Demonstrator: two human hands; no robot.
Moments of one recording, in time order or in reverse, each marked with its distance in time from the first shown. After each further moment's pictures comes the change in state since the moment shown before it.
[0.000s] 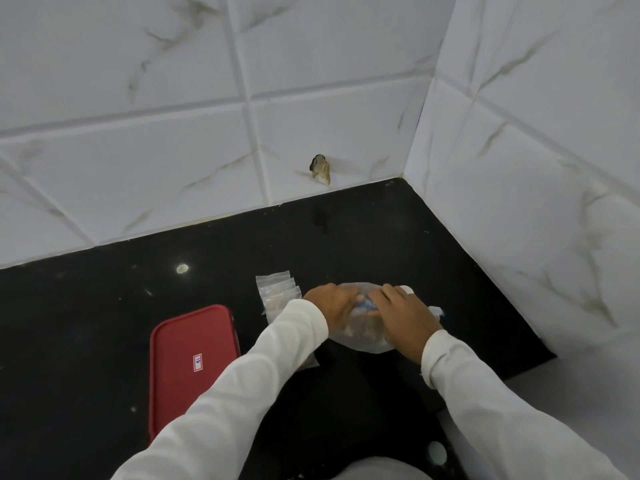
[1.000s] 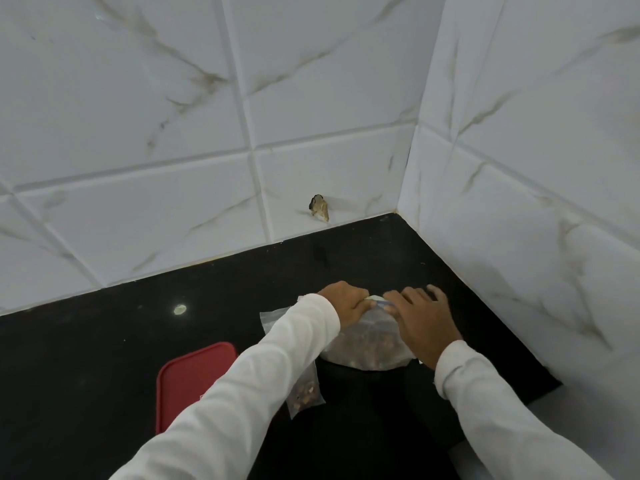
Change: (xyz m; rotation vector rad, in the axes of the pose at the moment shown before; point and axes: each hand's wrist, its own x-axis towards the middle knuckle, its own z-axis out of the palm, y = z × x) left_hand 0.014 -0.003 -0.054 -0.153 0.101 0.125; right_hand -0.003 0.015 -0.039 0.011 0.334 0.137
